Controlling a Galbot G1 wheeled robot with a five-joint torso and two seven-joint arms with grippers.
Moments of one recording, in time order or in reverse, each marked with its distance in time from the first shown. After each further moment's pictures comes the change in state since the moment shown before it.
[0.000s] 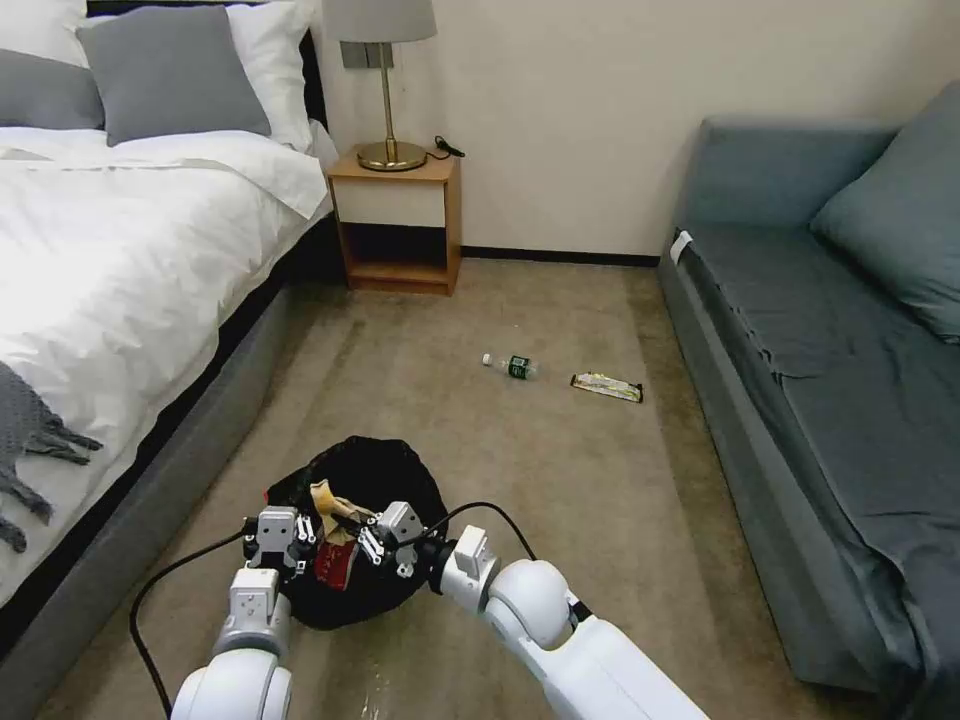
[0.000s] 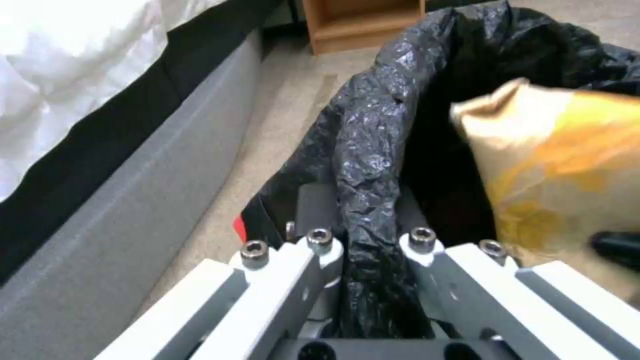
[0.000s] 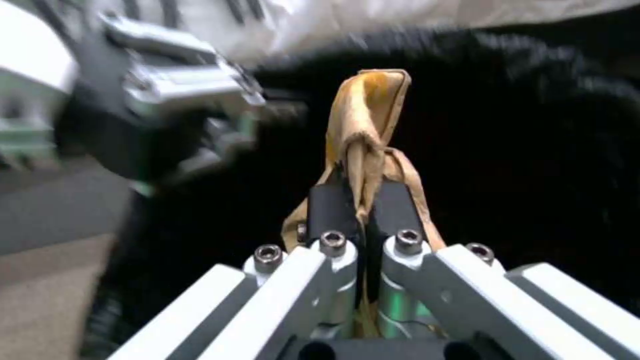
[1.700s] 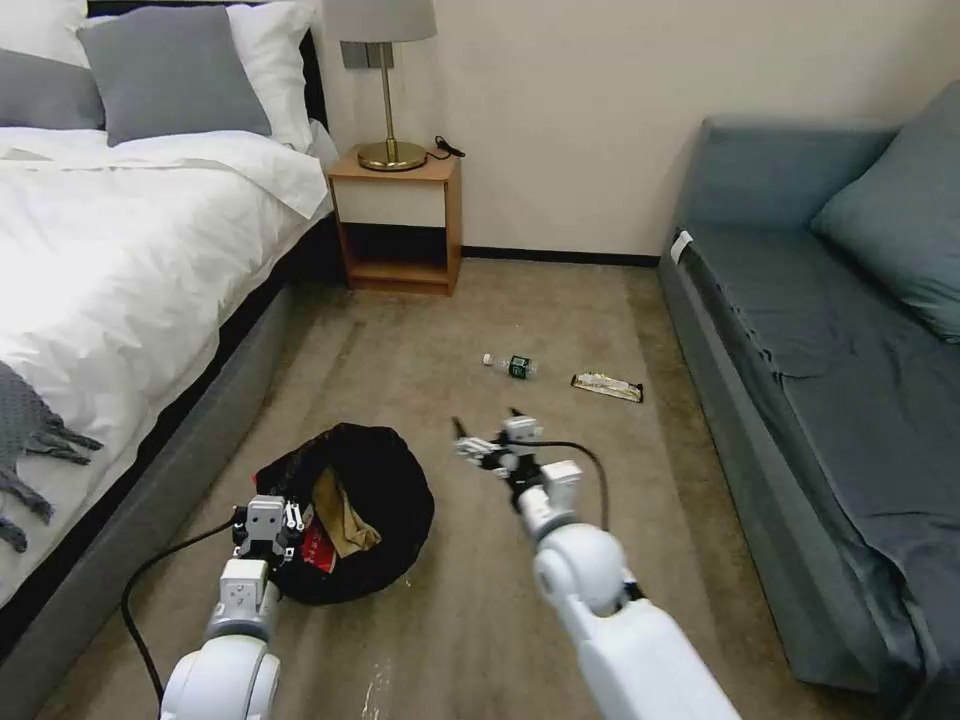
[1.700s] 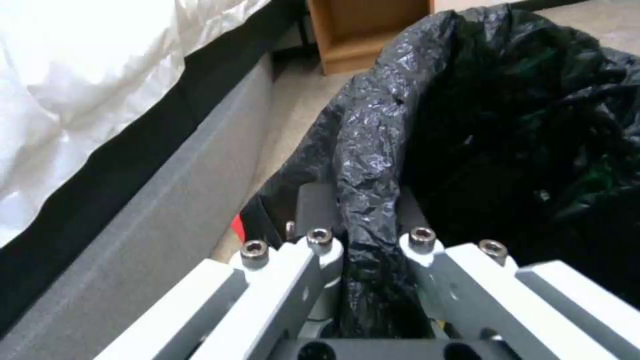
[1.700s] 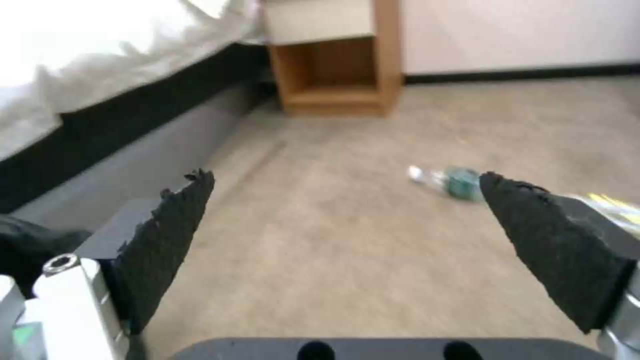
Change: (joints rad) left arm -0.048 0.092 -0.002 0.080 -0.052 -0.080 -0.038; right arm -0.137 0.016 0.361 0.226 0.127 -0.176 0.521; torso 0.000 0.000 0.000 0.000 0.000
